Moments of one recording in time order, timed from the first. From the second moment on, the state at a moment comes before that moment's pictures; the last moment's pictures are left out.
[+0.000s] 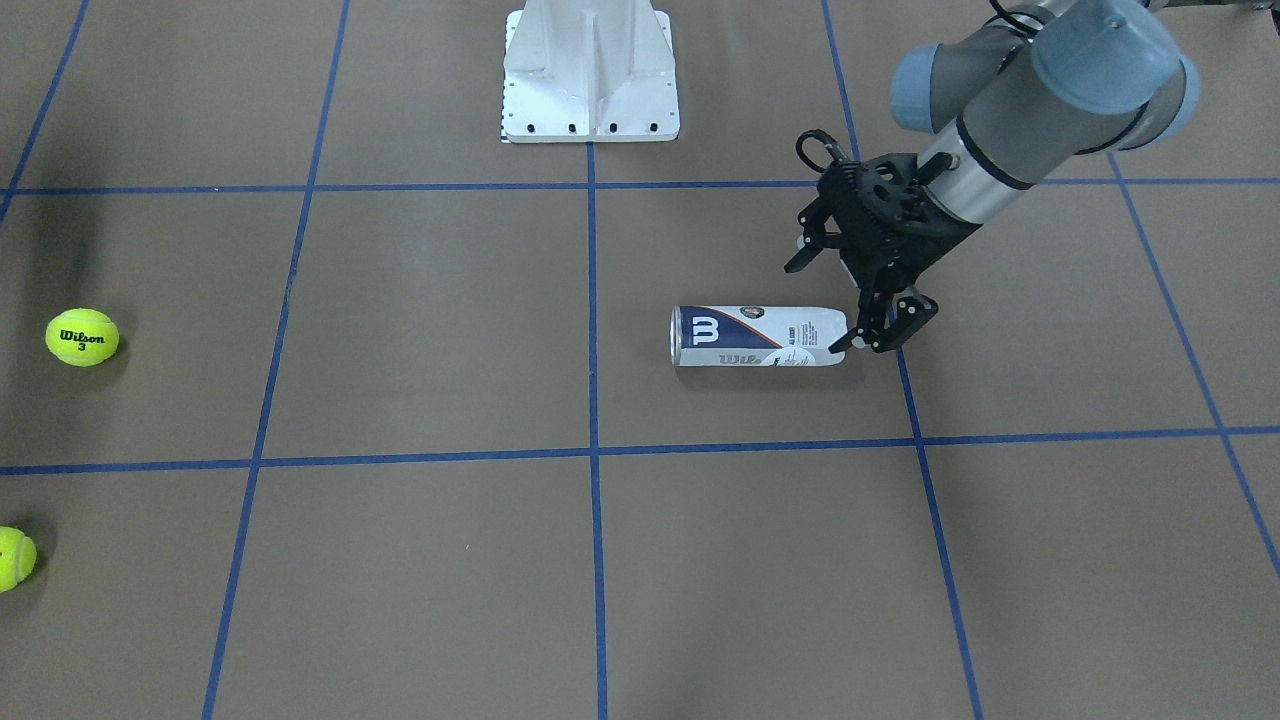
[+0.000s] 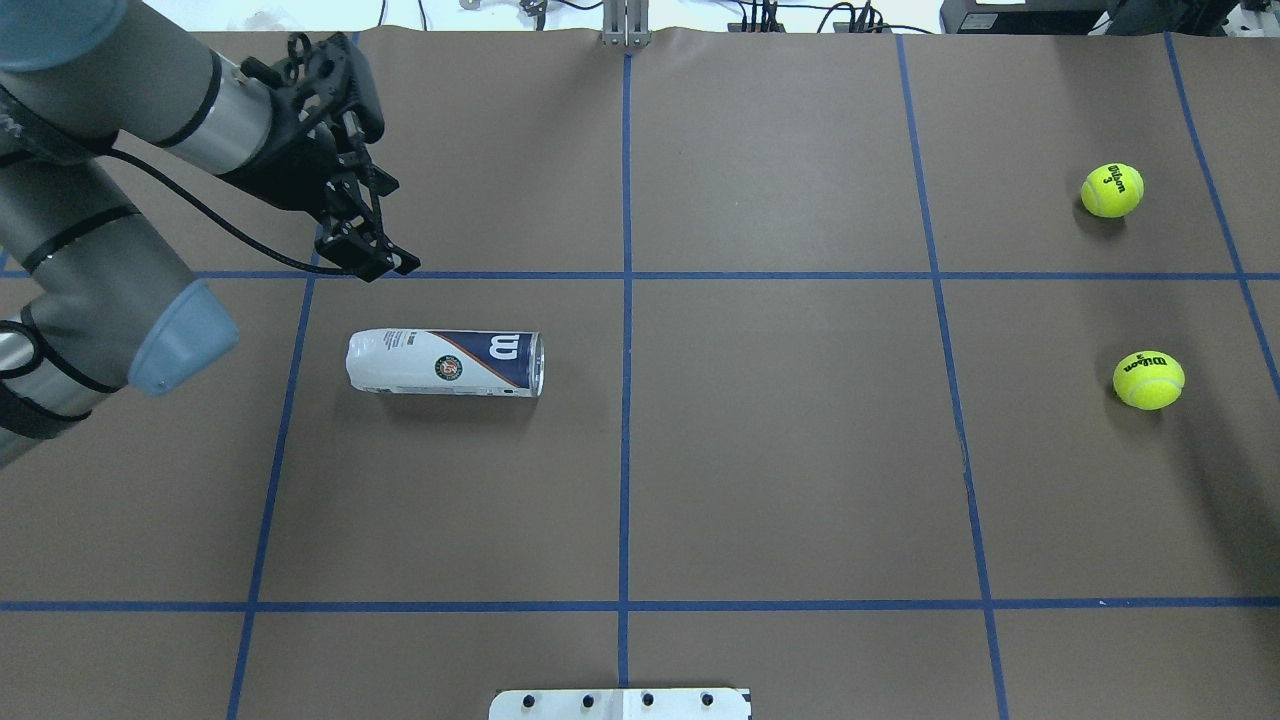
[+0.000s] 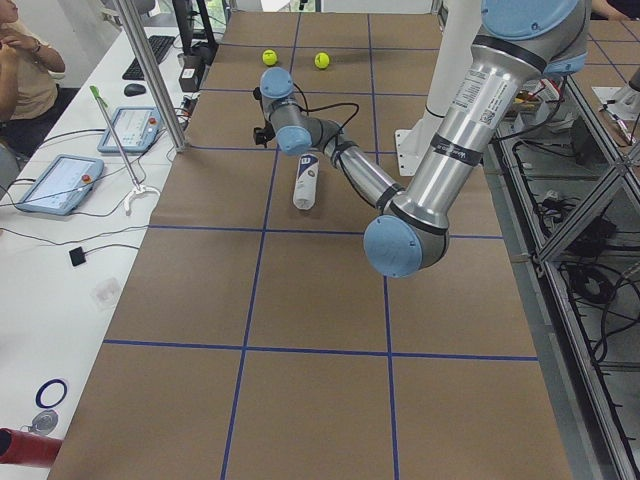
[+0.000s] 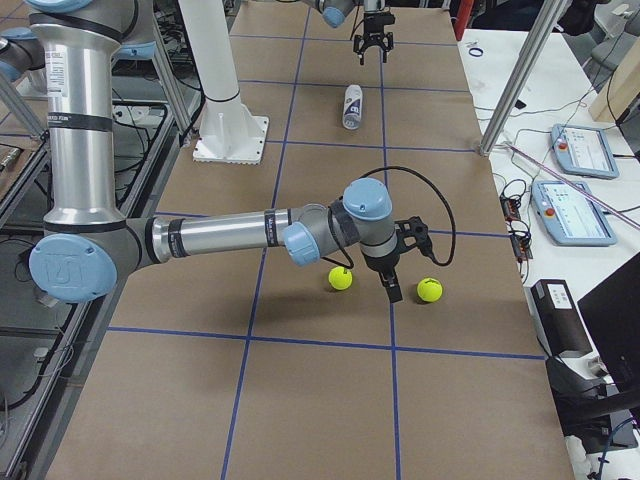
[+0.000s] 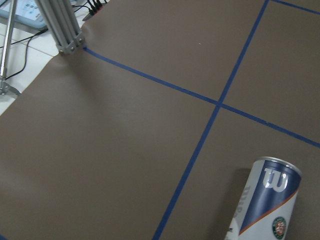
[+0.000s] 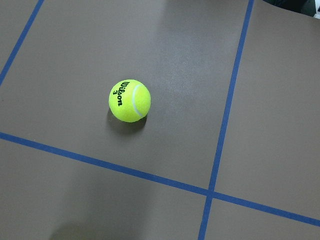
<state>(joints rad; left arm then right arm) -0.88 -2.07 -1.76 -1.94 -2.27 0.10 1.47 -1.60 1.74 -1.24 2.27 0.13</state>
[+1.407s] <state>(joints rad) -0.54 -2.24 -1.67 -1.65 -1.75 0.32 1.47 -1.62 1.74 -1.24 2.30 0.13</state>
